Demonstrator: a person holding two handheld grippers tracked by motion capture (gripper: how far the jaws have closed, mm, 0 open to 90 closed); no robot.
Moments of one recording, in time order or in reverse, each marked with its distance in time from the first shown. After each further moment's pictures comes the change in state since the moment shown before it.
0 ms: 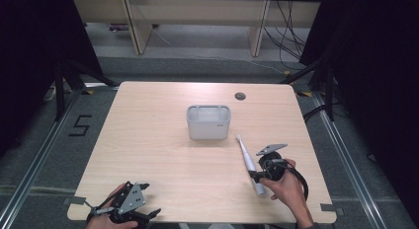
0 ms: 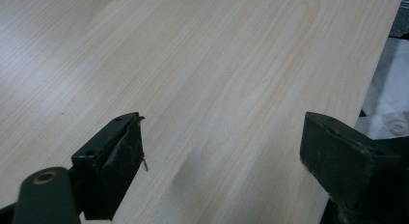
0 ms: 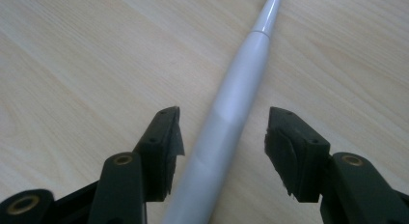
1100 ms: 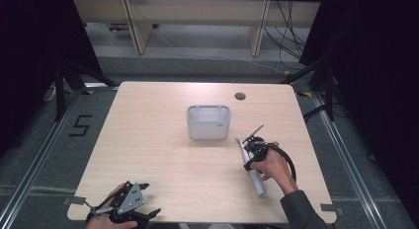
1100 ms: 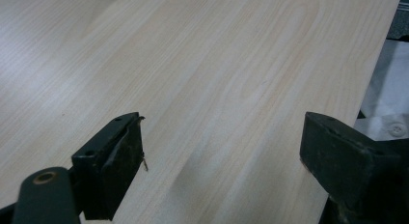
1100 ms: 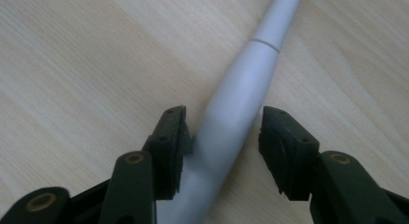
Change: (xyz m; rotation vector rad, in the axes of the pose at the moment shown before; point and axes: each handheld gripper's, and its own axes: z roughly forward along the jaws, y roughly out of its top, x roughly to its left) left arm 0.001 0.000 -0.001 -0.007 -0.016 0.002; right arm -0.015 0.053 0.045 0.301 0.005 -0.066
